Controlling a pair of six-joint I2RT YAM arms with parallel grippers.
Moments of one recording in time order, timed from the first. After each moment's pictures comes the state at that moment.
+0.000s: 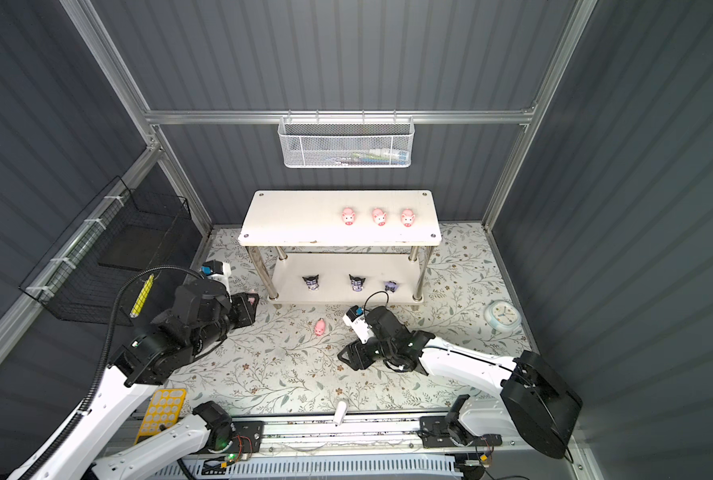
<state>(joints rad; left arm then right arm) -0.64 0.87 1.20 -0.95 -0.28 -0.62 0.85 1.27 0.59 -0.09 -0.36 0.36</state>
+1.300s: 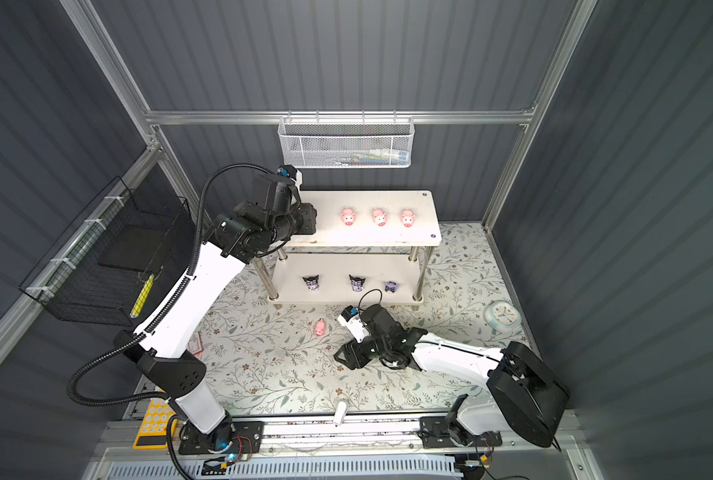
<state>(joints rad) -0.64 1.75 2.14 -0.91 -0.23 -0.36 0.85 1.35 0.63 -0.07 -0.40 0.33</state>
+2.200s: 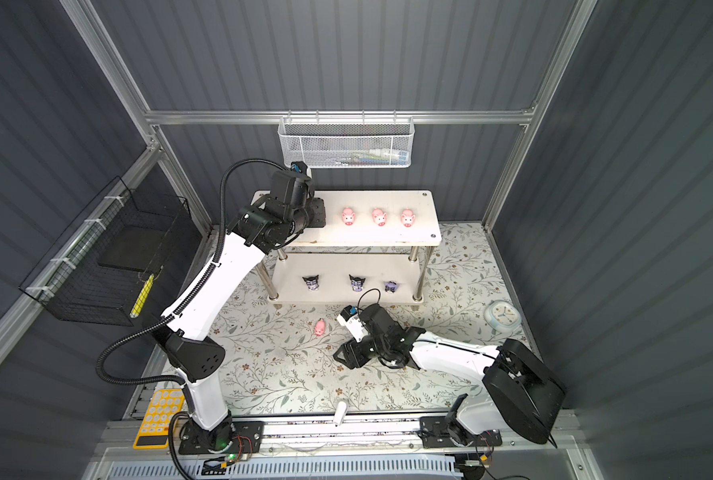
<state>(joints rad) -0.64 1.88 2.24 -0.90 -0.31 -0.35 0.84 1.38 0.64 -0.06 -0.40 0.33</state>
